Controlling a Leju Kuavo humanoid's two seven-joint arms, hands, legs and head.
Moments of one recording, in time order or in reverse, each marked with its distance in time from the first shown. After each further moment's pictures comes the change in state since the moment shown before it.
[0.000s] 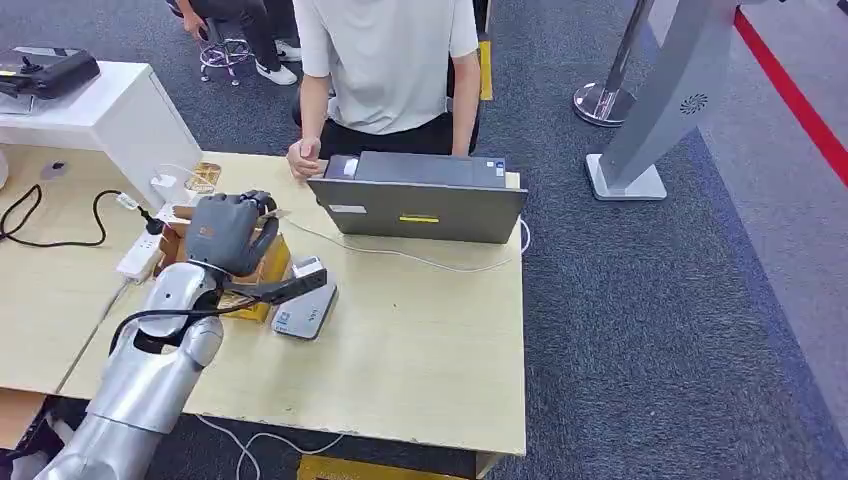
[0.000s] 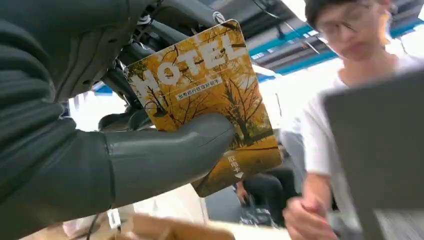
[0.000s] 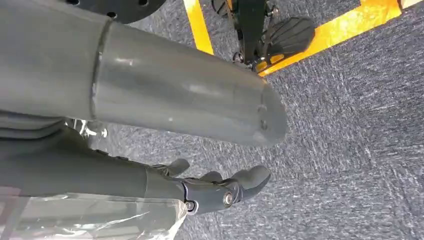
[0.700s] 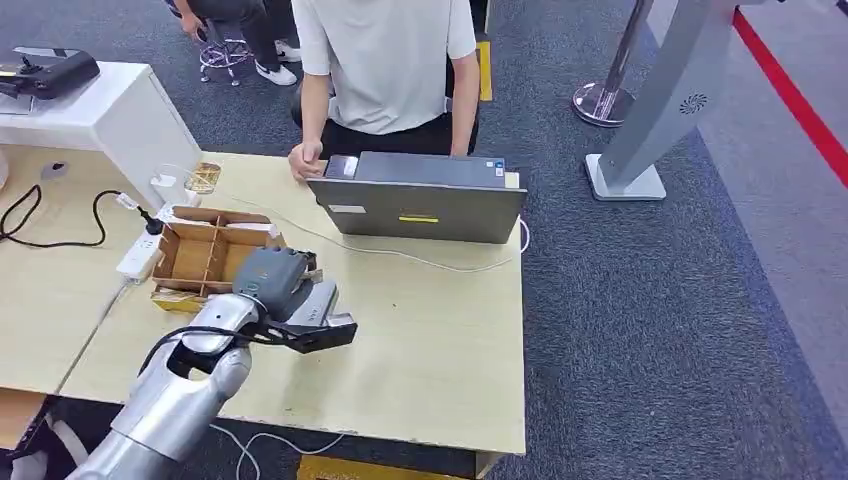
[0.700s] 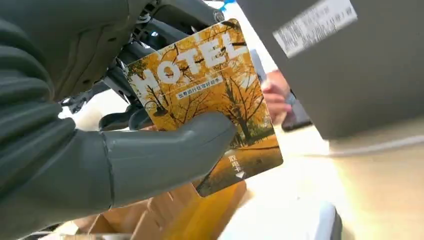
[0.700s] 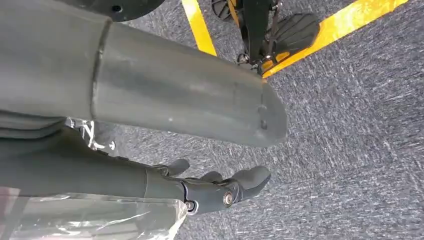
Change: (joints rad) left arm 0.016 -0.003 -0.159 0.039 -0.017 -0.285 0.144; right arm 0.018 -0.002 -0.046 0.000 -0.027 0.000 0.003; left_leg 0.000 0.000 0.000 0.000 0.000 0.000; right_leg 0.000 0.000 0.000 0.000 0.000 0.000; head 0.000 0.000
